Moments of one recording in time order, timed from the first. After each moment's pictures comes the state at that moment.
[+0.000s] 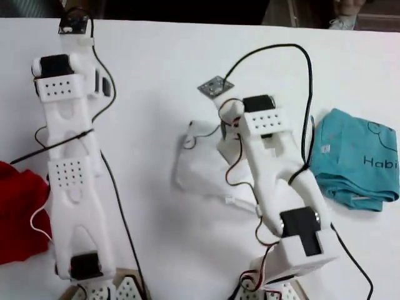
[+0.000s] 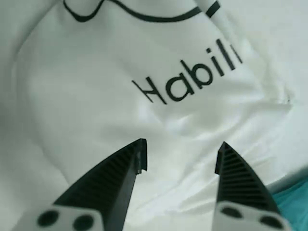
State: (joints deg) left arm -17.7 65.5 -90.5 101.4 -4.2; right arm -15.0 5.7 9.3 81.1 26.5
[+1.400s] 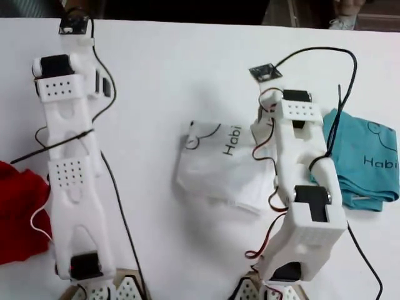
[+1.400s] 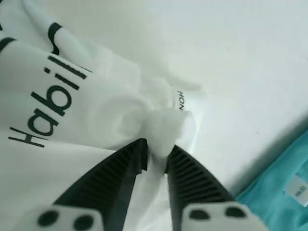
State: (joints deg) left arm -17.7 65.8 -90.6 101.4 -4.2; right arm -0.3 17.7 2.2 72.1 23.4
